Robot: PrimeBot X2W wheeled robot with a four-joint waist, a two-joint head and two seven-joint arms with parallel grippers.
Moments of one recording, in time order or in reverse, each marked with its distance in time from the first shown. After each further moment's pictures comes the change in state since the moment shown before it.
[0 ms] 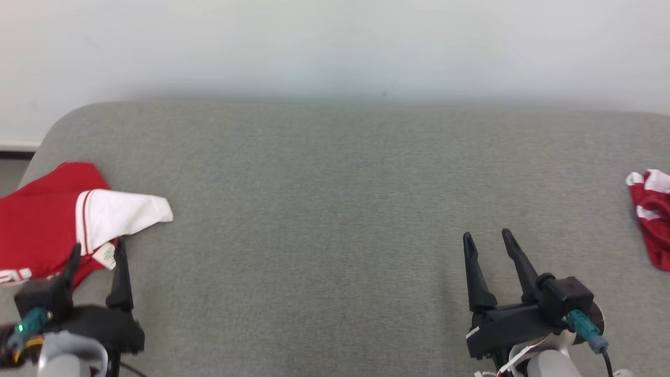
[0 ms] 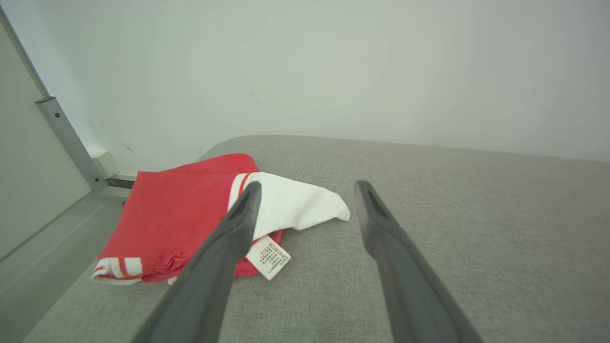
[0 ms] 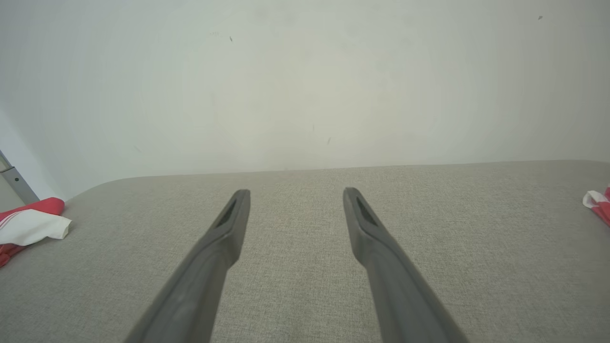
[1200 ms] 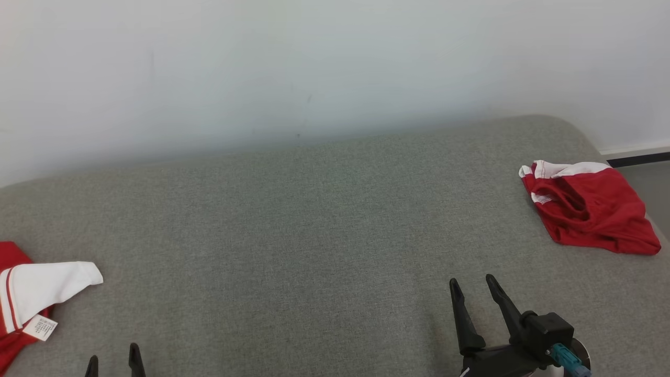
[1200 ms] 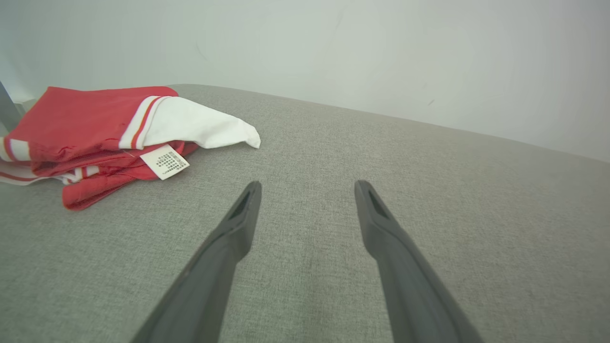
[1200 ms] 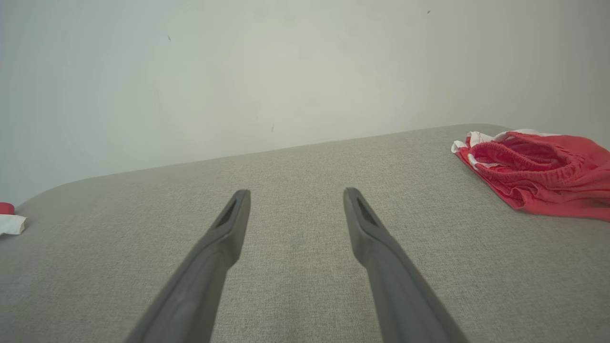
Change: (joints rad) left arm 0.403 -0.205 0.181 -0.245 0.053 -0.007 0.000; right arm 0.090 0.002 0.046 0.058 0.025 0.000 0.000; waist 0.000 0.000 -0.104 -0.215
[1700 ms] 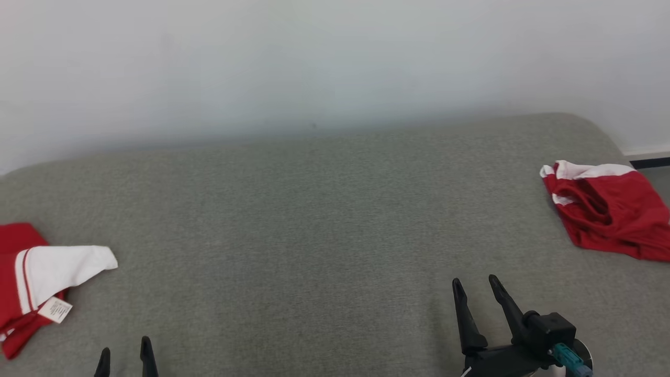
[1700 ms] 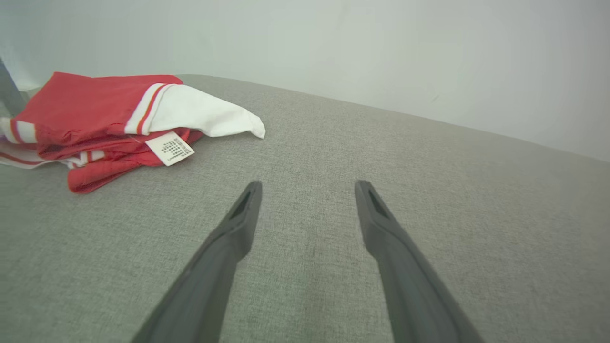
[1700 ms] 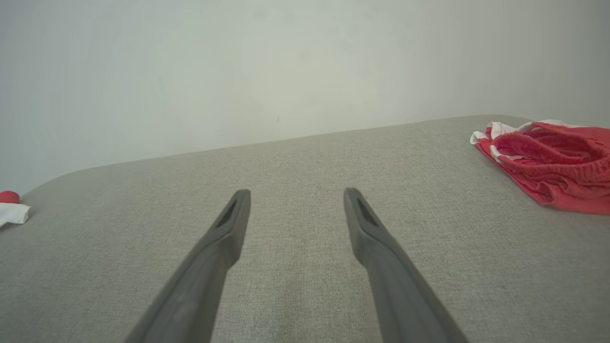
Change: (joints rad) left arm -0.004 -0.001 -0.040 -0.003 -0.019 0.013 0.000; right arm -0.002 0.000 -0.004 0.008 0.003 0.000 0.000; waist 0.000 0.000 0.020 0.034
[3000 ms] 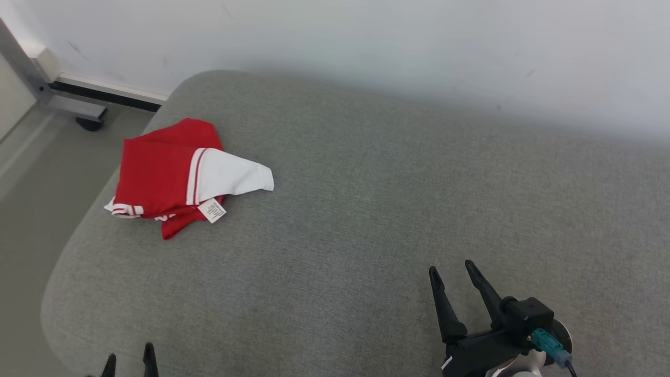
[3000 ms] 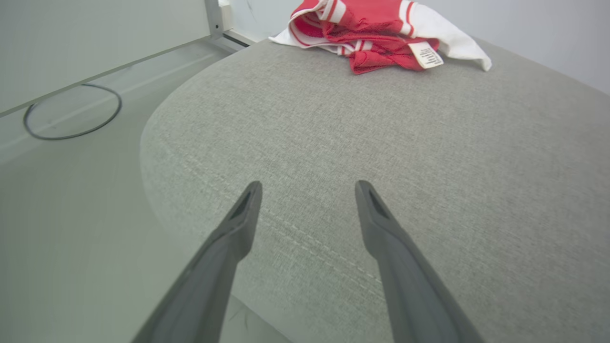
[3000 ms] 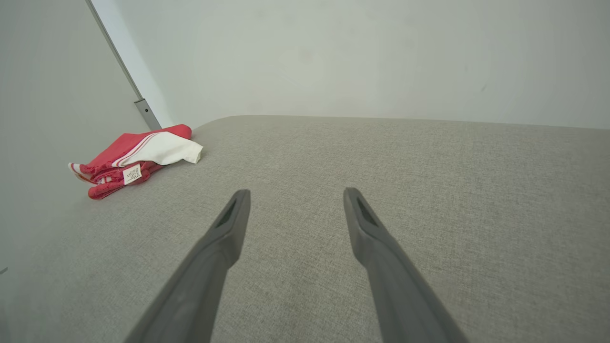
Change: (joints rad) left arm -0.109 0.053 -0.044 0.247 -0.072 -0.012 0.000; right arm -0.059 0.001 0.081 0.019 0.006 0.000 0.000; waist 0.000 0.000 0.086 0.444
